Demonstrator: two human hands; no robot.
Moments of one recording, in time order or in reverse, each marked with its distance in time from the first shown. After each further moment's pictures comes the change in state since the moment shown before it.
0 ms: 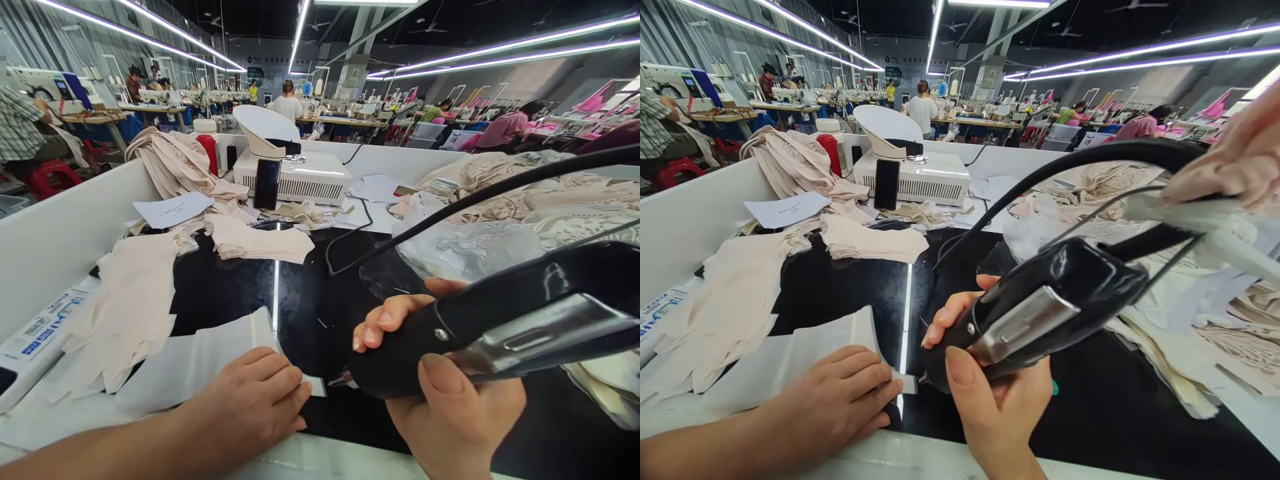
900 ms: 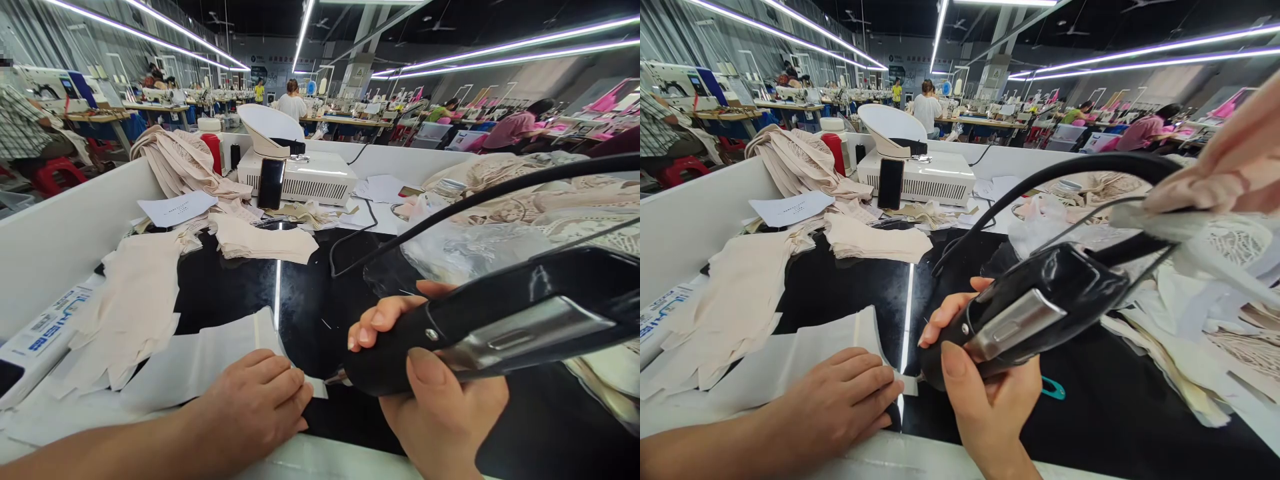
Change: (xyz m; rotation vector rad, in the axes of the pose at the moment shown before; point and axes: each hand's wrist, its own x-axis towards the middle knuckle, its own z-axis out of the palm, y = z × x) left_hand 0.002 0.005 -0.002 0.003 0.012 -0.022; right_hand 0.000 0.004 0.004 -0.015 -0.021 -0.018
